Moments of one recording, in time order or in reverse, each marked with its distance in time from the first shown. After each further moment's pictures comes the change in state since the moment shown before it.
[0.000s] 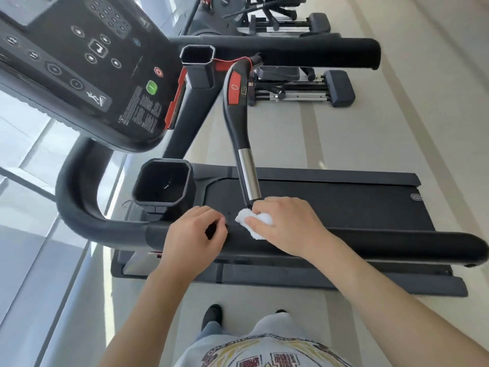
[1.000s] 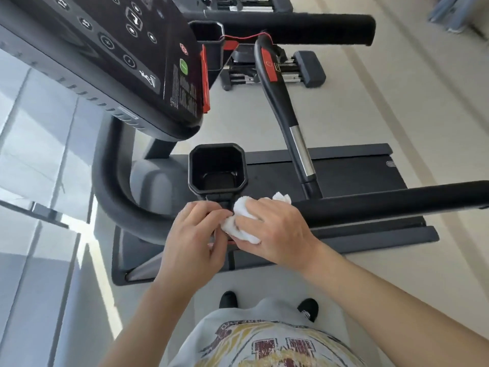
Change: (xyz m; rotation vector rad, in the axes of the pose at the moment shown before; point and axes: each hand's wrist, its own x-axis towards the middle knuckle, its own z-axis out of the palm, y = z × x) left_hand -0.036 -0.133 -0.087 -0.164 0.001 0.275; right_hand 0.043 -0.158 0.109 -0.299 0.734 -0.343
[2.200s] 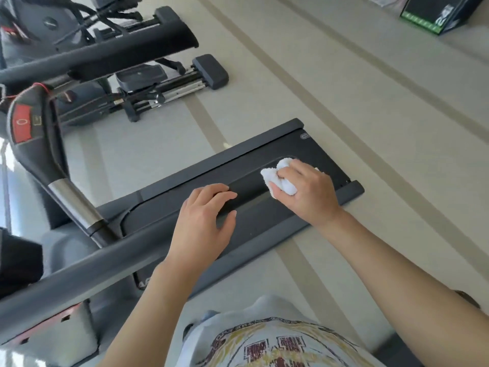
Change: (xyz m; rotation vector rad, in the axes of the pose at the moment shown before) left_hand 0.135 0.288 0.291 -0.001 -0.318 0.151; right_hand -0.265 0.343 -0.228 -0.235 0.160 0.615
